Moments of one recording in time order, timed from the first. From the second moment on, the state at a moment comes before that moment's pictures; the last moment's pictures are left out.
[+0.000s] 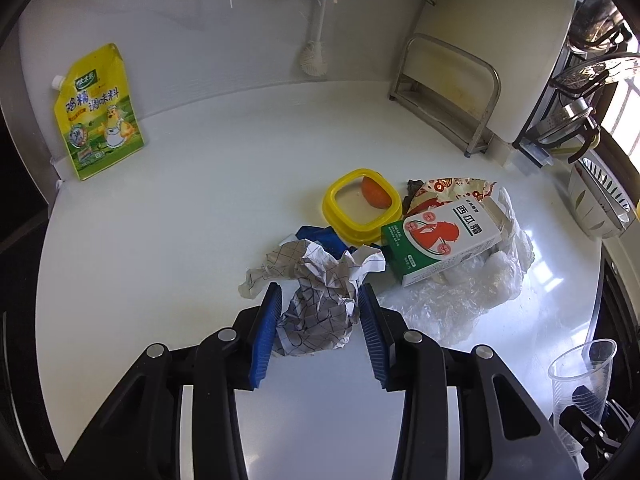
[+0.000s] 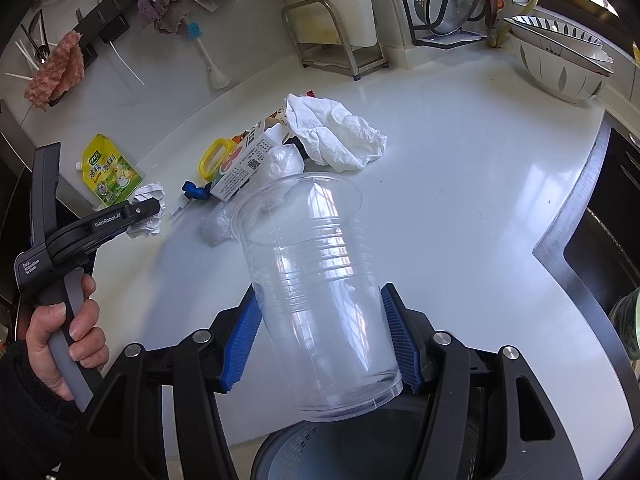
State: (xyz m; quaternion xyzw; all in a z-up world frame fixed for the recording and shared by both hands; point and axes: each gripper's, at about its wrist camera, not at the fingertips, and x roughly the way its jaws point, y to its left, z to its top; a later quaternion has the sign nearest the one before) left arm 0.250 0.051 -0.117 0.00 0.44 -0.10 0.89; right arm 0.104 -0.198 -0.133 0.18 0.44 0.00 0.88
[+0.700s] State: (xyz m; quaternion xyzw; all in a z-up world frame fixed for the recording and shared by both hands) left arm 0.033 -0.021 -0.126 0.07 0.49 -0.15 0.85; right arm -0.048 -0.230 -0.143 0.18 0.48 0.00 0.86
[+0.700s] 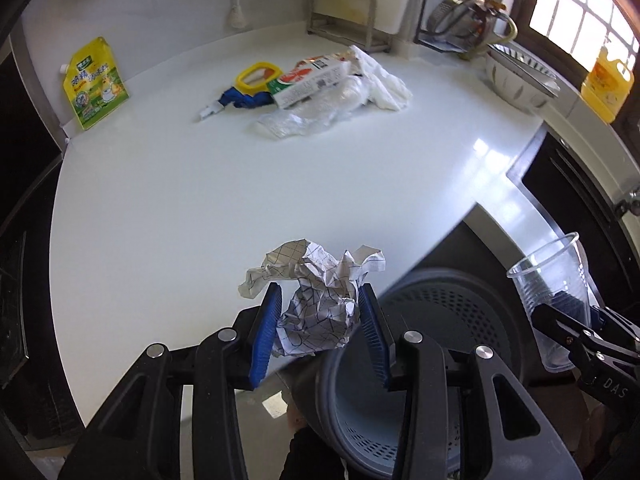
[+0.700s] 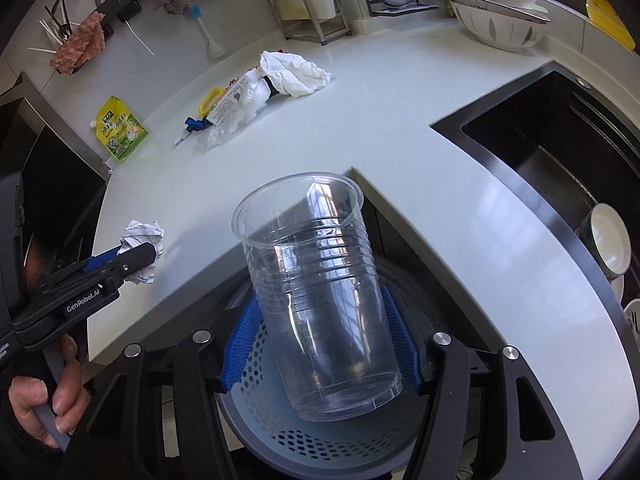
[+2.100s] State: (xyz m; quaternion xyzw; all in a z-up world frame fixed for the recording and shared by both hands) left arm -0.052 -0.053 -0.143 0.06 0.53 -0.13 0.84; right arm -0.108 -0.237 -0.164 0.16 0.53 0.06 0.83
